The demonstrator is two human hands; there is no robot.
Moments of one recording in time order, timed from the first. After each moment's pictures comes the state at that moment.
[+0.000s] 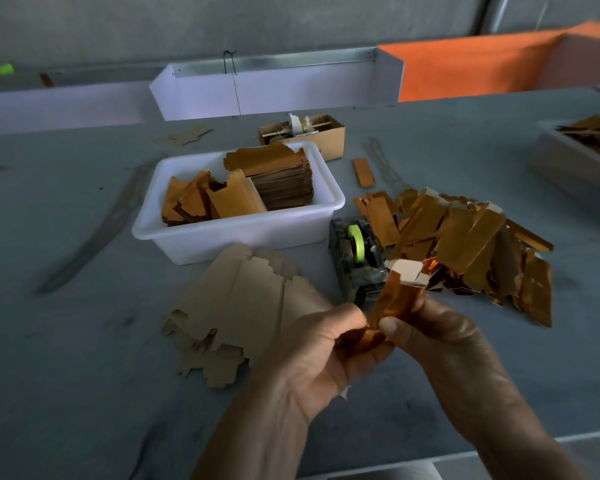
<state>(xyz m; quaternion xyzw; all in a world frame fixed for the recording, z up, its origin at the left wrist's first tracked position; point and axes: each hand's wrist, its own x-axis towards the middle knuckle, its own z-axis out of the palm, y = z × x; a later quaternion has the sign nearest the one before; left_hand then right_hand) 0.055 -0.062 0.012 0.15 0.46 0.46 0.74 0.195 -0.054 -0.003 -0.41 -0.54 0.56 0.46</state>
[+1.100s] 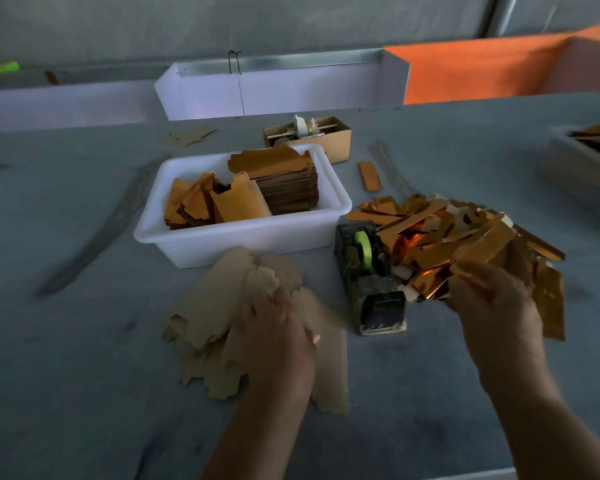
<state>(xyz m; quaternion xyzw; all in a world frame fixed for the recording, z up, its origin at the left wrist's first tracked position) 0.027 -0.040 -0.031 0.55 0.83 0.13 0.05 0.229 0.003 -0.022 -0.68 -0.51 0.24 0.46</state>
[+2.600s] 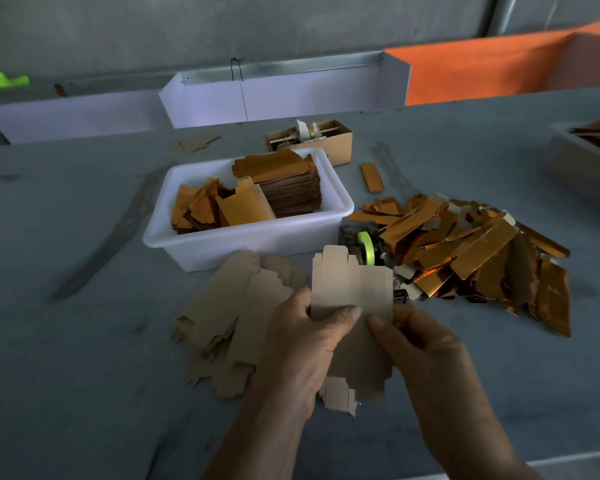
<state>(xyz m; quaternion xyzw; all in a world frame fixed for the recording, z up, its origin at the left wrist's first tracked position) 0.038 -0.058 0.001 0.40 0.64 0.49 0.44 0.168 -0.056 -0.018 -0.52 -0.47 0.53 0.47</state>
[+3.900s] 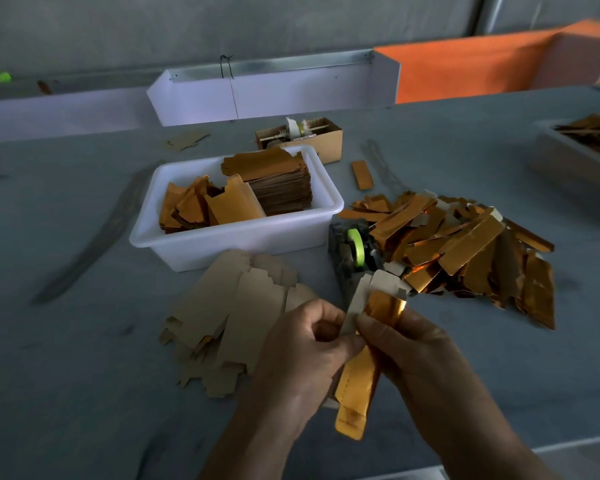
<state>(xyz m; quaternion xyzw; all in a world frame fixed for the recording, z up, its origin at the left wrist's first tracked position) 0.039 -0.072 0.006 0.51 0.64 0.39 0.43 0.173 -0.055 -0.009 -0.47 -0.39 0.66 0.44</state>
